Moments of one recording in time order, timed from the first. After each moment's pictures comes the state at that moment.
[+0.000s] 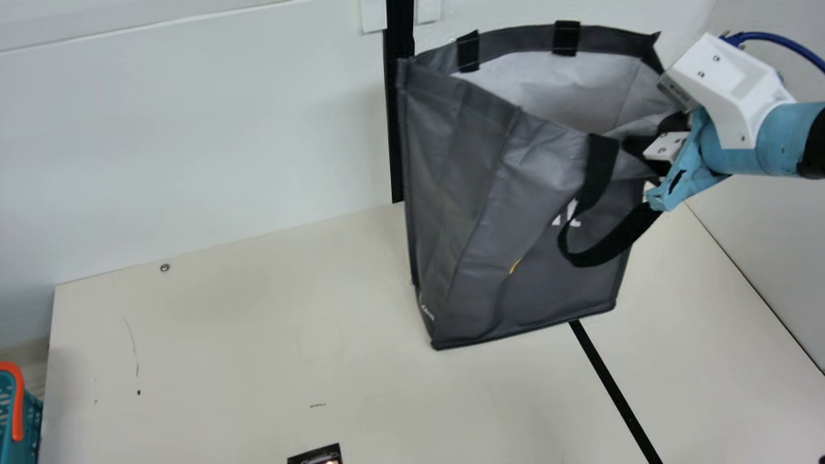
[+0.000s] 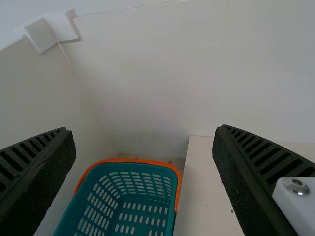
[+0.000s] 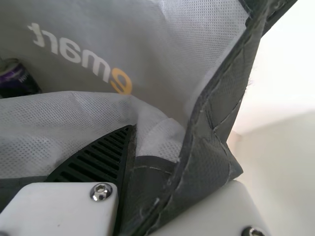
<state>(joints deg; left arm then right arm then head) -18.0 52.1 -70.2 41.1 52.7 -29.7 -35.5 88.6 -102.8 29.1 67.1 -65.6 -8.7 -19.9</state>
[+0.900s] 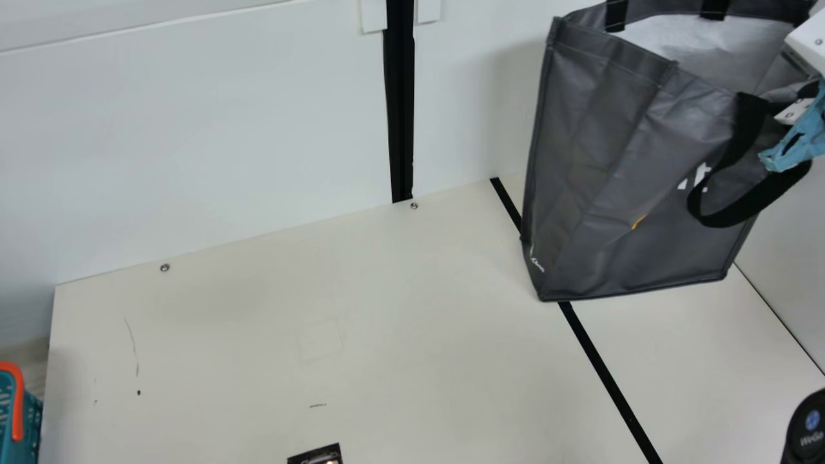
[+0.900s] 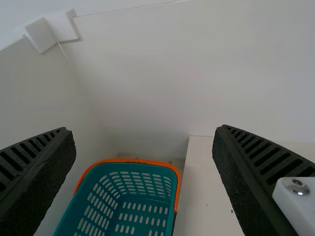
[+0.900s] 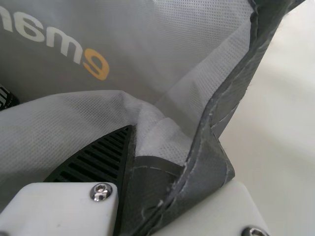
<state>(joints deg) -18.0 52.1 -70.2 41.1 52.7 -29.7 -47.5 100.9 -120.3 17.1 65.0 -65.0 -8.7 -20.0</state>
